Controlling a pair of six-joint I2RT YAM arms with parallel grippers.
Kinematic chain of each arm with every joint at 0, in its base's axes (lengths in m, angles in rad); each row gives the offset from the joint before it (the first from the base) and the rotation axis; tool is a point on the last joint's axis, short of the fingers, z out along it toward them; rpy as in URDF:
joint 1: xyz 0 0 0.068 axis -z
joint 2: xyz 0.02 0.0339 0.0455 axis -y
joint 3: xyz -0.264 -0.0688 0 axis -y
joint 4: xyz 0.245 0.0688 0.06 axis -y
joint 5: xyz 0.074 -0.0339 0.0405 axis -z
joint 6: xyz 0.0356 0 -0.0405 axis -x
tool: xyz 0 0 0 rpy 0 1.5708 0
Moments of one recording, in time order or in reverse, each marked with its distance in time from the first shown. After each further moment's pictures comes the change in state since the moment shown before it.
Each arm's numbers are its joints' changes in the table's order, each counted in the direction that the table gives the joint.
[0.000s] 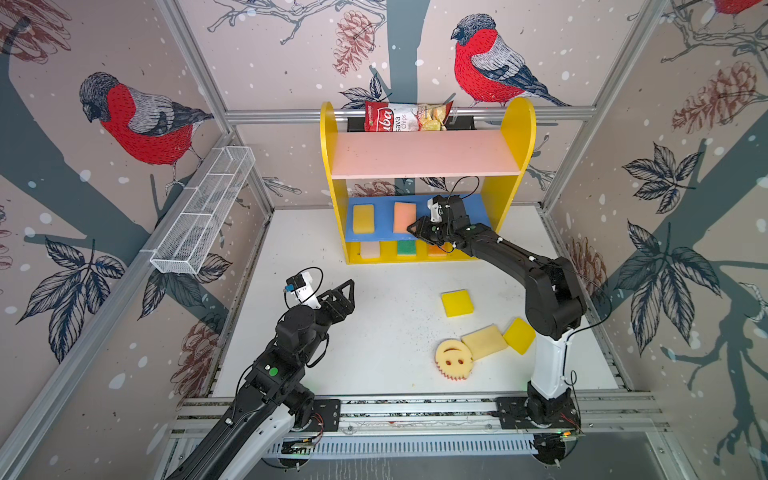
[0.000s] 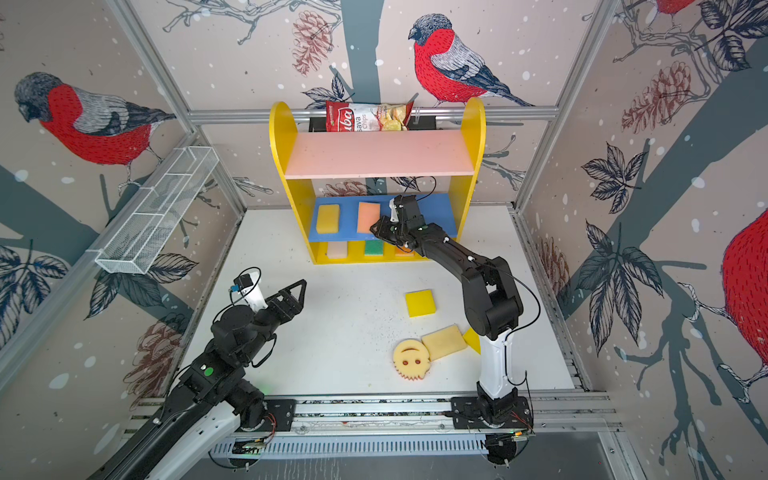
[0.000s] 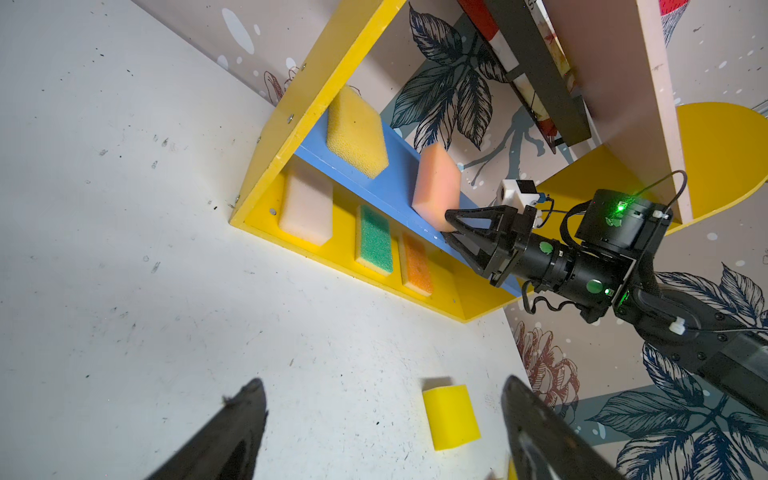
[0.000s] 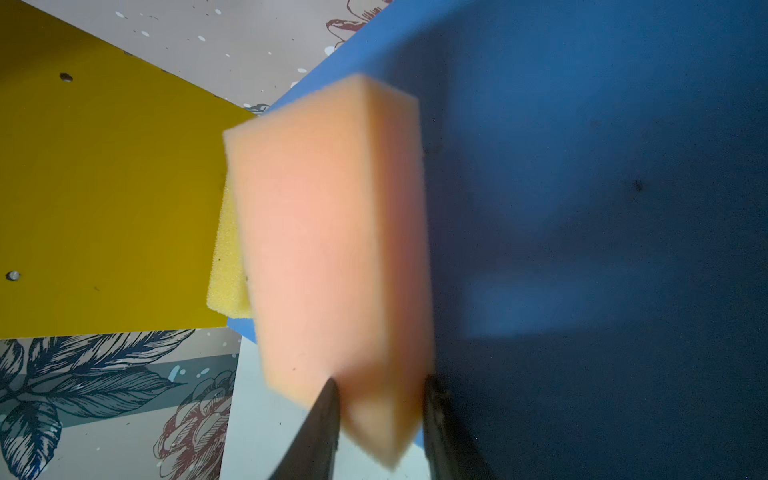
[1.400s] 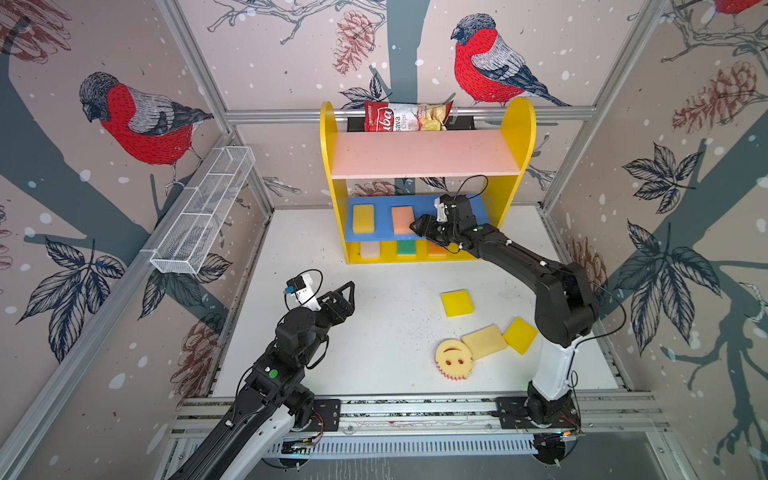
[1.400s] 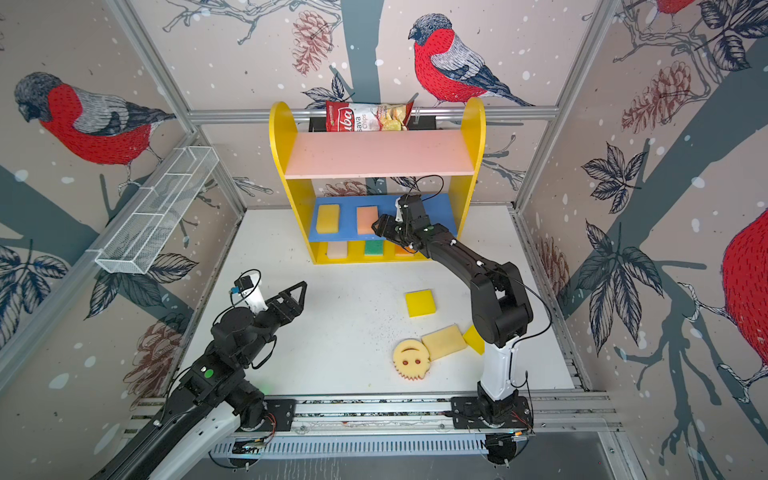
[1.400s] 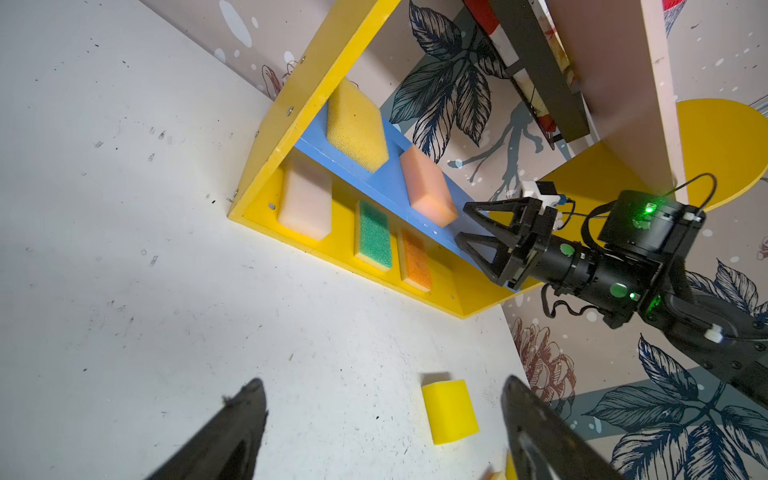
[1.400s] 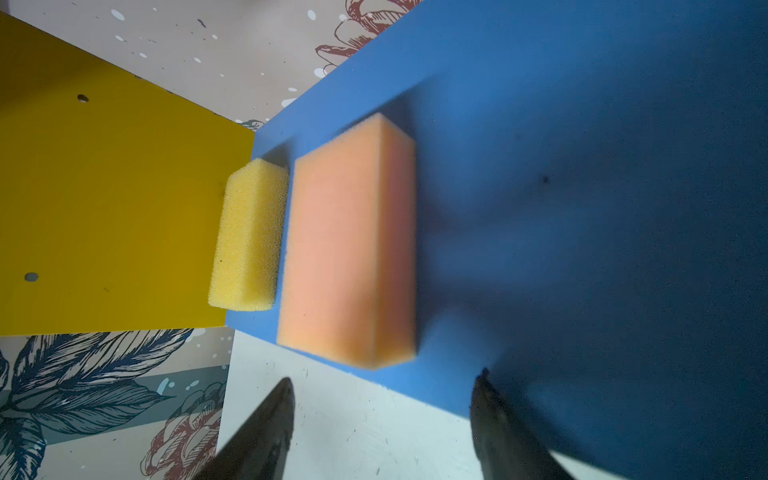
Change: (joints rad) left arm 0.000 0.026 -0.021 -0.002 0.010 0.007; right arm 0.003 0.111 -0.084 -0.029 0.060 0.006
